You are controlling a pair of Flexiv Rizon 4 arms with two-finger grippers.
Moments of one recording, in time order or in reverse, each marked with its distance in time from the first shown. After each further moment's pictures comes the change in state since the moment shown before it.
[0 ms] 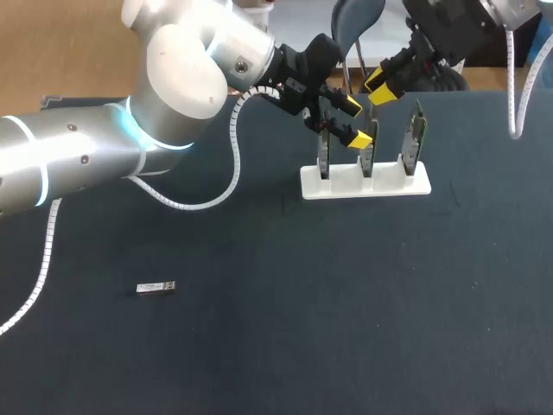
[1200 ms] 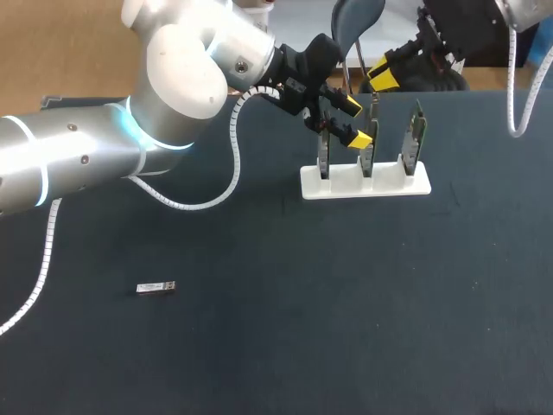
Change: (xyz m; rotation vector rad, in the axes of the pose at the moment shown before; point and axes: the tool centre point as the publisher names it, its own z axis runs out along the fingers) left arm 0.000 0.000 0.000 0.000 0.000 0.000; right arm -0.013 -0.001 -0.010 -0.001 -0.108 -0.037
